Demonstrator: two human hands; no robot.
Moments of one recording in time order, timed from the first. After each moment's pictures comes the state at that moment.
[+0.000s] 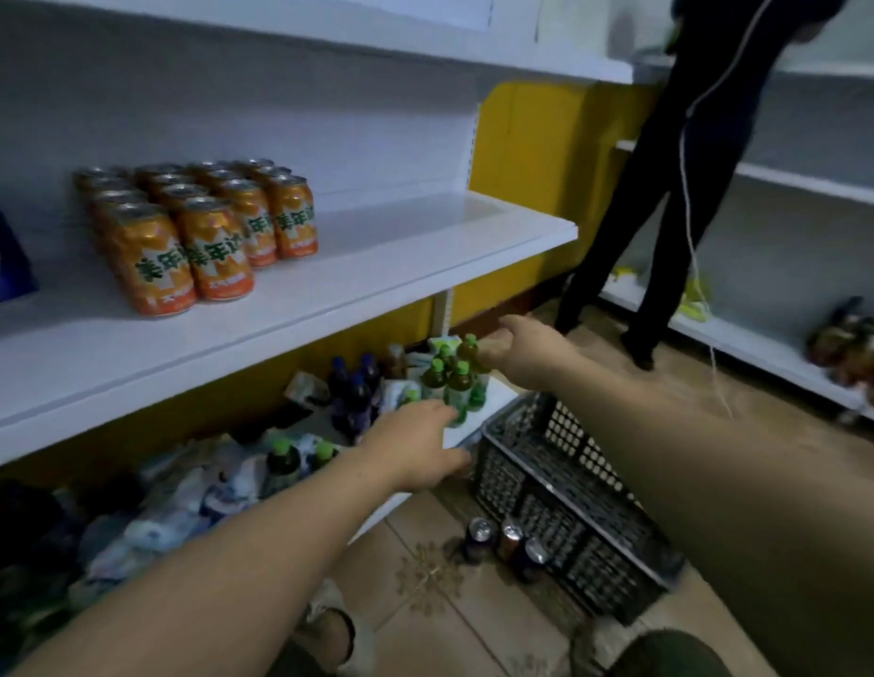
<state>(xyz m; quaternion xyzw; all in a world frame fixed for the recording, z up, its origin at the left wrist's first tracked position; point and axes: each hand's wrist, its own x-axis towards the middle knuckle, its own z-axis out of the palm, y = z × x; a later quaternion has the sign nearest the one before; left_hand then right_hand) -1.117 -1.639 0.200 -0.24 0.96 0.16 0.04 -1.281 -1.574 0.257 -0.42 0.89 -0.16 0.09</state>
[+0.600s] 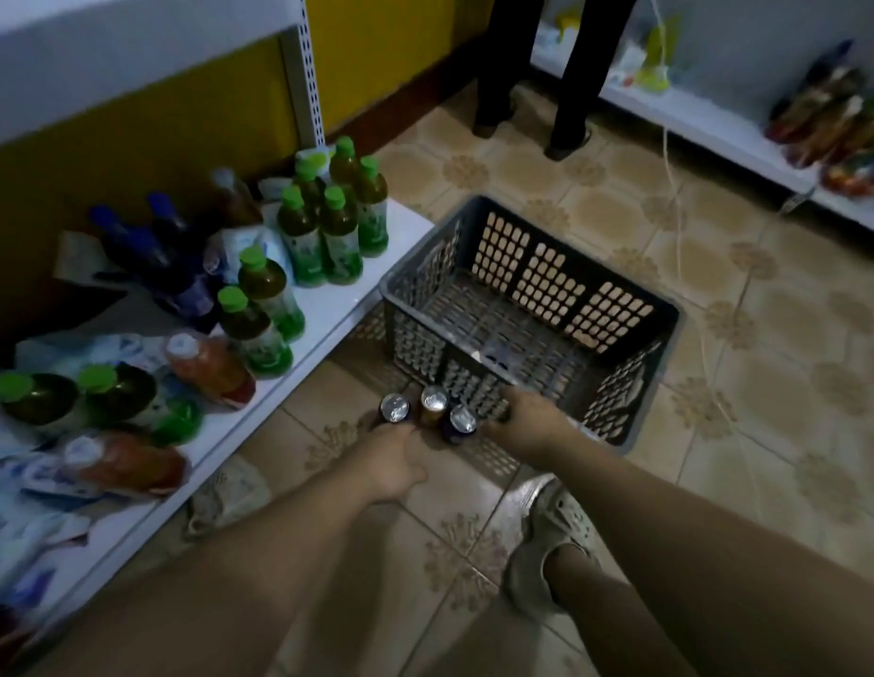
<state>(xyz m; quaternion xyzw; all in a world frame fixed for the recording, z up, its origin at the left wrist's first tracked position) -1.268 -1.581 -0.050 -0.20 0.88 0.35 0.25 -1.396 -1.424 -0.024 -0.20 0.92 -0.07 0.33</state>
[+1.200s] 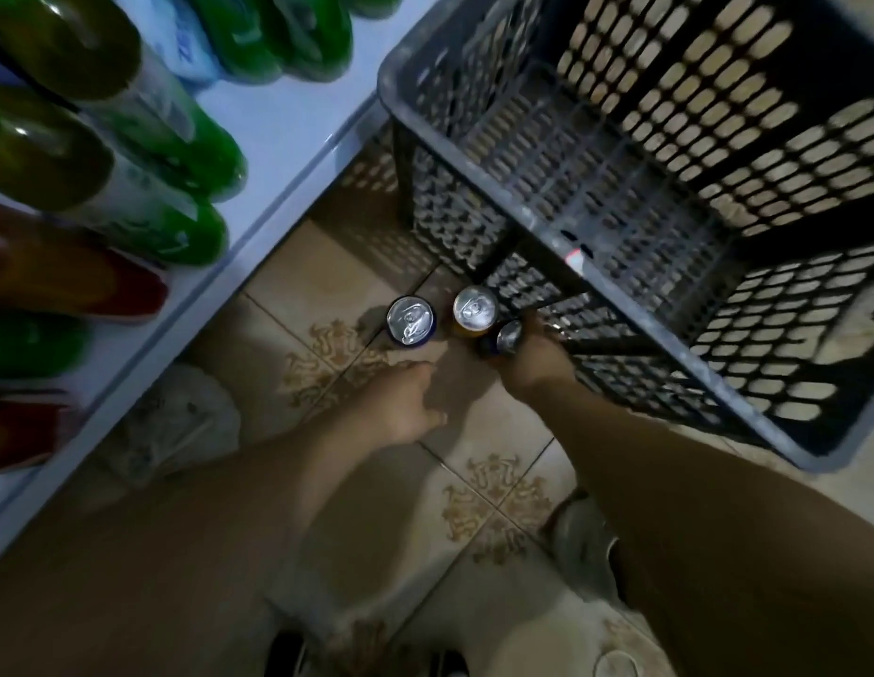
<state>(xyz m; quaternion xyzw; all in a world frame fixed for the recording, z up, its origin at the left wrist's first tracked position) -1.347 -1.607 -0.293 -0.22 0.83 0.37 0.36 -1.471 -1.473 -0.331 -0.07 0.91 -0.14 0.39</state>
